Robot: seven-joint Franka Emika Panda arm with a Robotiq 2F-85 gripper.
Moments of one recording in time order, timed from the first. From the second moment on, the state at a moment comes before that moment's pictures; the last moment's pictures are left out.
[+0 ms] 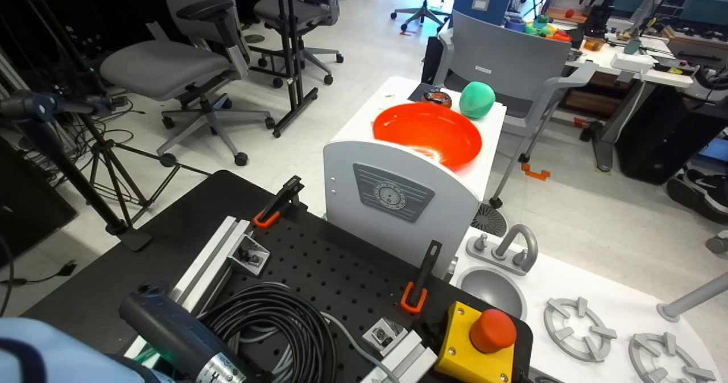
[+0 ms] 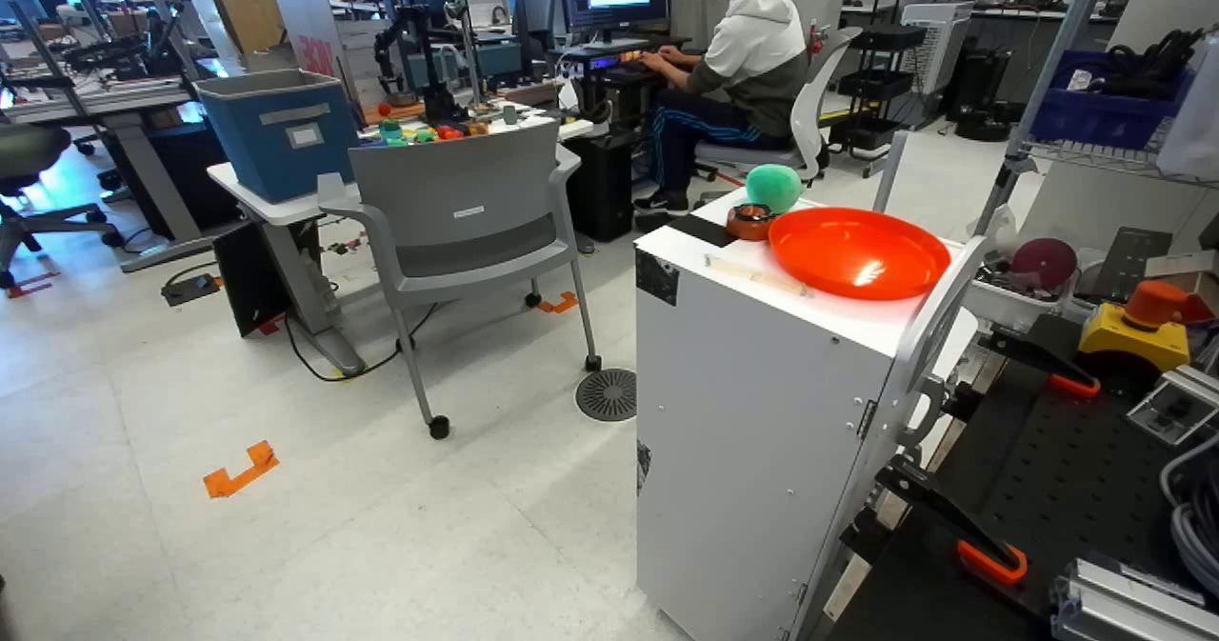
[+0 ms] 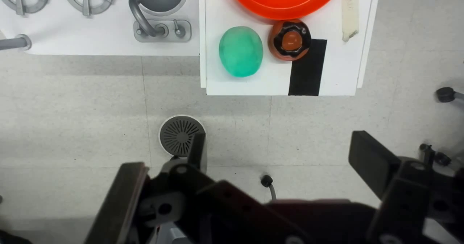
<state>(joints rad) -0.07 0.39 -0.05 -1.40 0.04 1.78 -0.25</state>
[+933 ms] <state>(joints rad) -0.07 0.48 -0.05 -1.33 -0.02 1.65 -0.24</state>
